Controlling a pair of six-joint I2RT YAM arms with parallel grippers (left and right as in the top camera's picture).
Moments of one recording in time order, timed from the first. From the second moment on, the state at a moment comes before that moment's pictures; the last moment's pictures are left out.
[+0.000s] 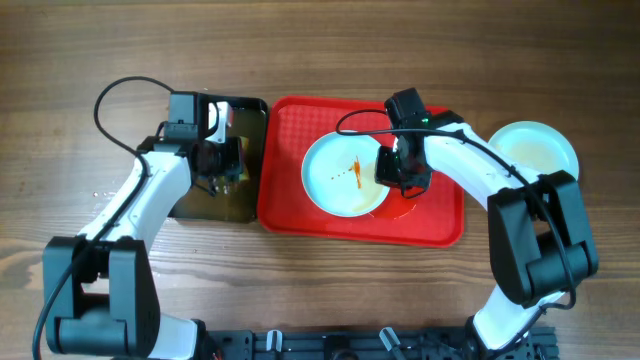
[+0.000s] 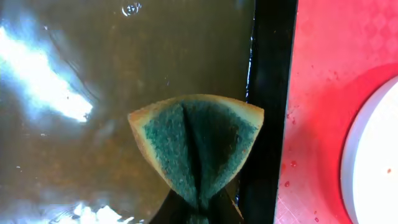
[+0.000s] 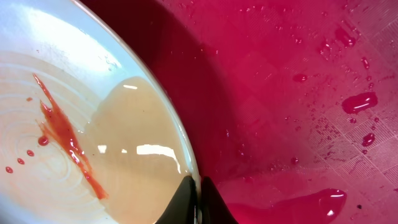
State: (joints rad) left arm -0.08 1.64 0.97 -0.50 0.18 -0.13; right arm 0.34 1.88 1.16 -0.76 -0.13 0.51
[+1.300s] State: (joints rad) left arm -0.63 1.94 0.97 0.07 0.44 -0.90; right arm 0.34 1.88 1.16 -0.76 -0.13 0.51
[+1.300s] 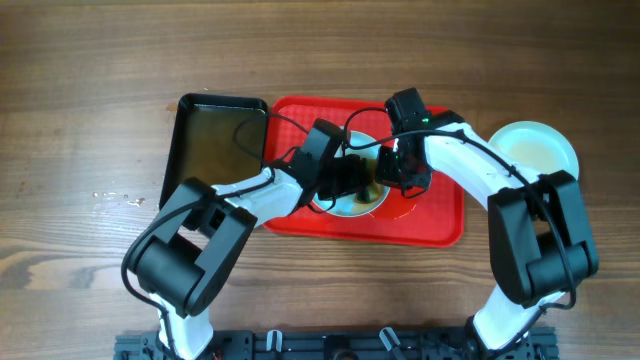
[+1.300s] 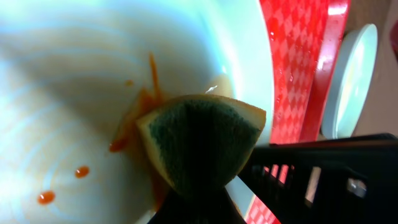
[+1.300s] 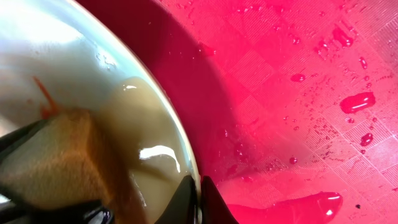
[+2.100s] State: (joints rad) left arm -0.39 1.80 0.98 -0.28 0.45 -0.59; right arm 0.34 1.88 1.16 -0.76 -0.13 0.50
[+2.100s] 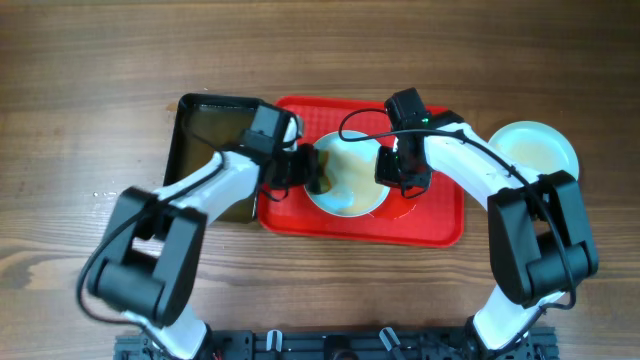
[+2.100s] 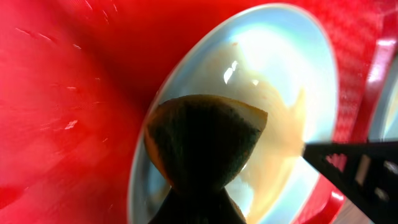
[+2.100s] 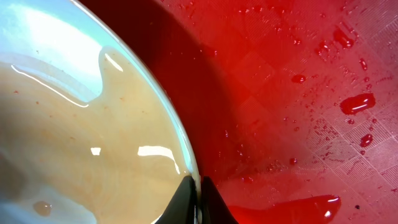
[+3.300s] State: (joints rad) left arm -0.53 1.75 0.97 -0.17 0.39 -0.35; right arm 0.34 1.88 1.16 -0.77 -0.13 0.49
